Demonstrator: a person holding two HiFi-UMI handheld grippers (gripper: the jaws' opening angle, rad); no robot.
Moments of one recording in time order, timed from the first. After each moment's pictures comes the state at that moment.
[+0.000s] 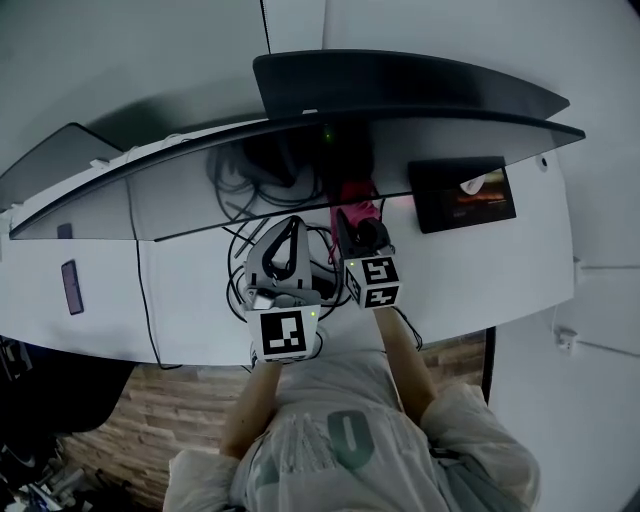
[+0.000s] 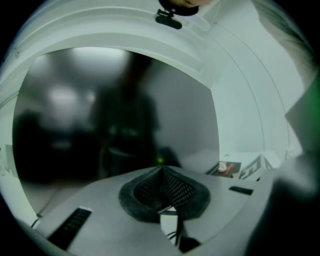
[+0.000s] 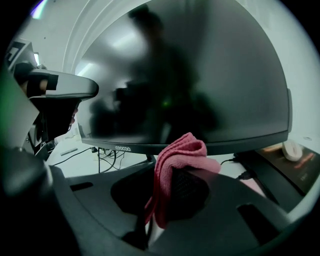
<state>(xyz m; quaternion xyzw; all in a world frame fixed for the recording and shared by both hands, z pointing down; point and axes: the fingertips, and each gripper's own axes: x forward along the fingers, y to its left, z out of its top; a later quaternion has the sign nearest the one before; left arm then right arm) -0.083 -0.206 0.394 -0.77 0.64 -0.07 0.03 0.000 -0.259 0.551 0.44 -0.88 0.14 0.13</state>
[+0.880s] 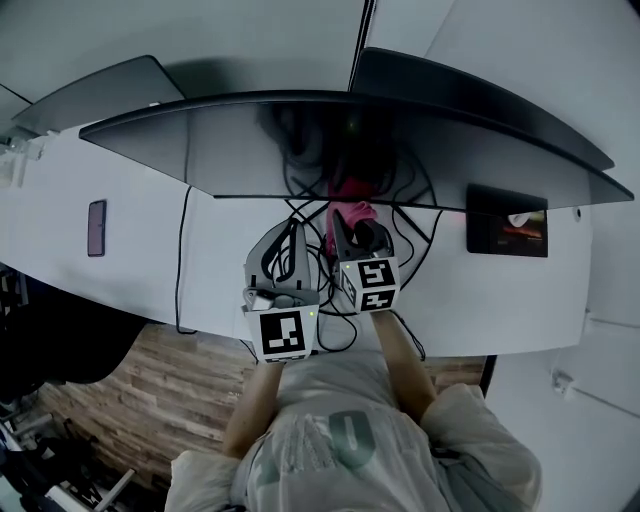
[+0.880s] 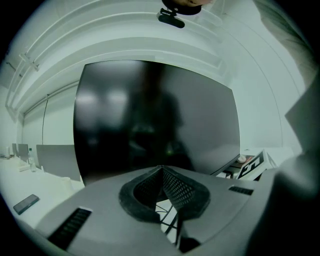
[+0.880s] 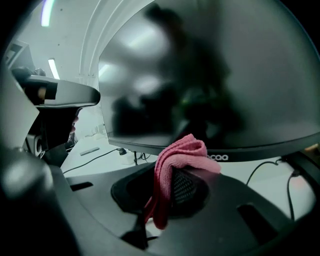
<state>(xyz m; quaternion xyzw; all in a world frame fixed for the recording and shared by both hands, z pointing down) -0.197 -0.139 0.406 -0.68 0.73 -0.08 0.00 -0.133 -0.206 0.544 0.34 -0.92 0.13 0.13</state>
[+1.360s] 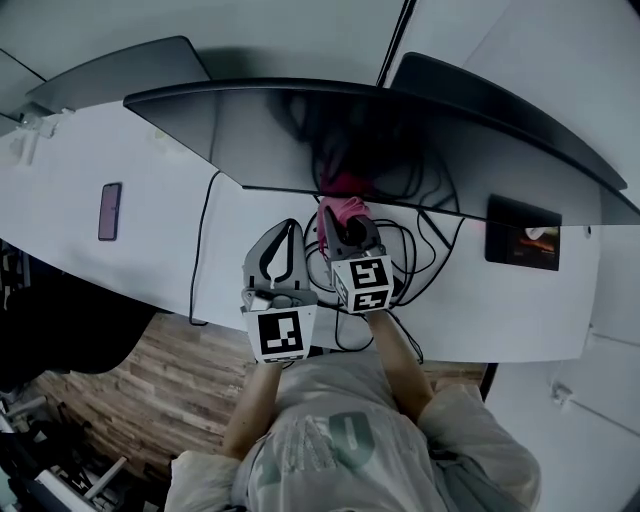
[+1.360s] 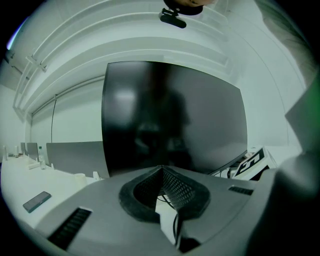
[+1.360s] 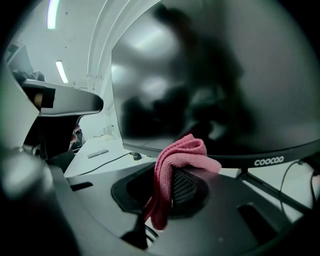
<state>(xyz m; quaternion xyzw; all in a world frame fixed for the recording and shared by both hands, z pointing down) -0.249 -0.109 0.419 -0.65 0.75 -0.09 -0.03 -0.203 -0.179 0.536 0.30 -0.94 0.12 0.12</state>
